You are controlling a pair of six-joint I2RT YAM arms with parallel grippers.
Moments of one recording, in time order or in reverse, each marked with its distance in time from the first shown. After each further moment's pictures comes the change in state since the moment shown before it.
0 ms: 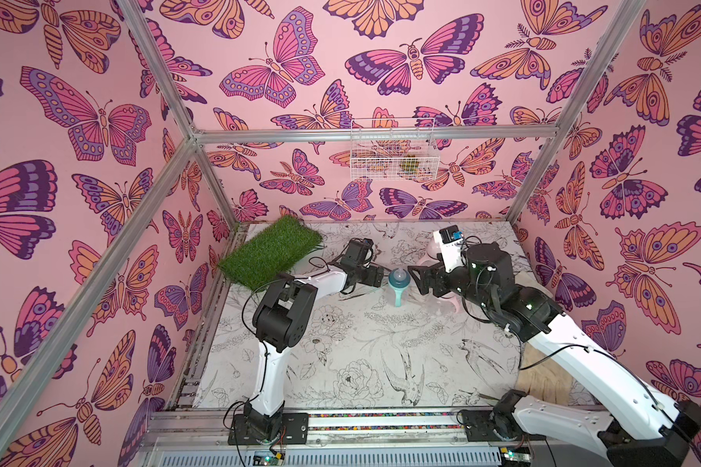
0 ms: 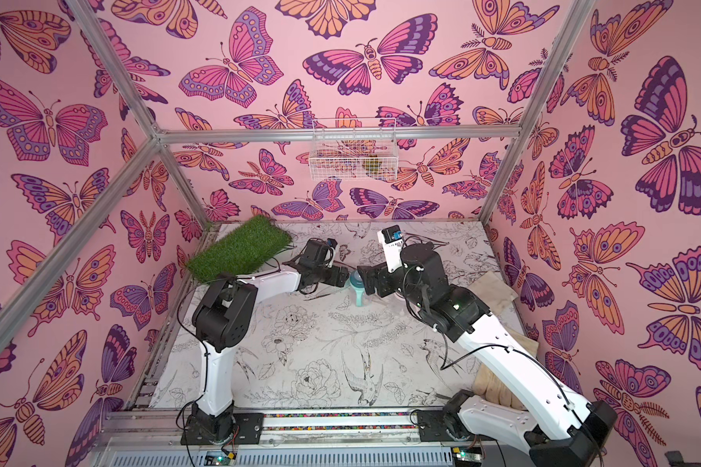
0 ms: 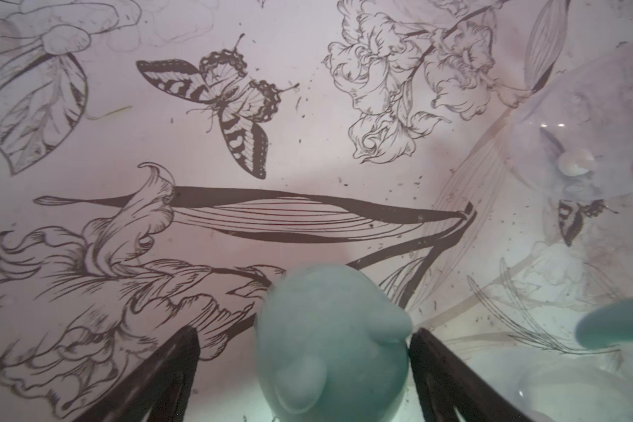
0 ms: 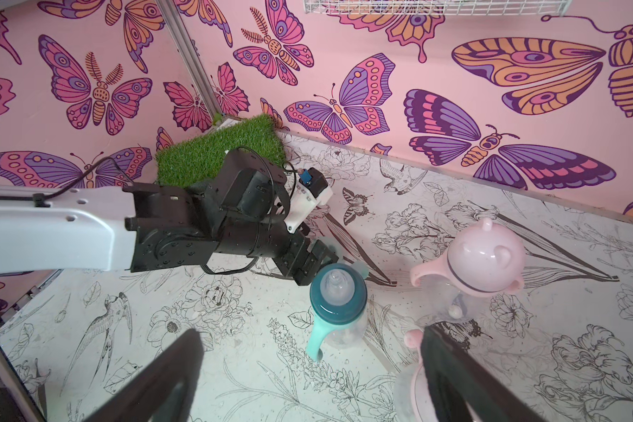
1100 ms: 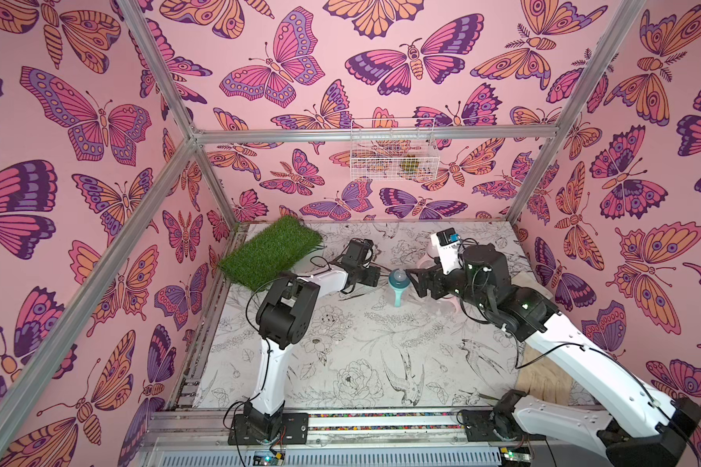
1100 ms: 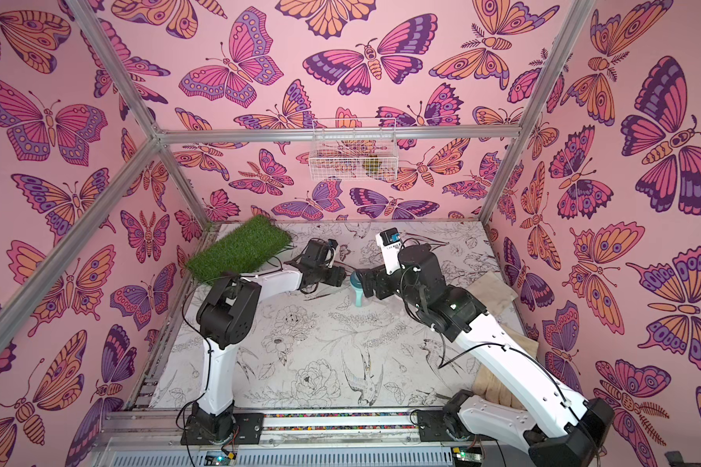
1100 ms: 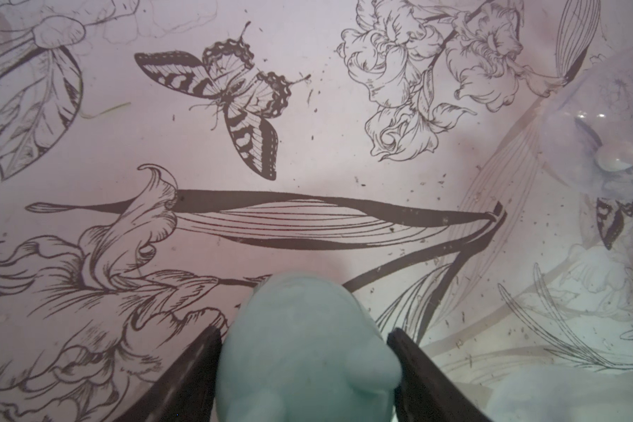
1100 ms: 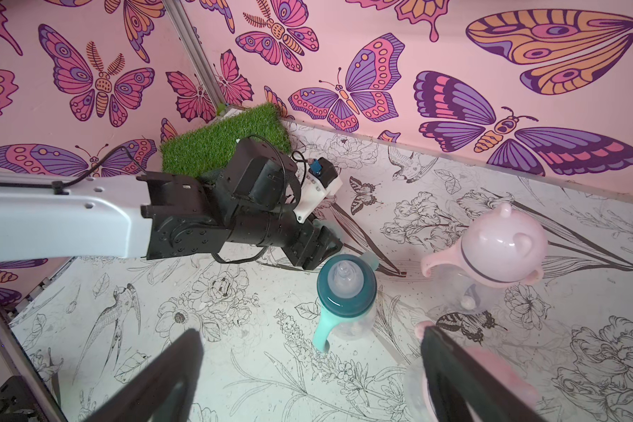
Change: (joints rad) left arm 0.006 0.040 0.023 0.014 0.009 0.016; right arm 0.000 0.008 -0.021 0.000 -0.025 0.022
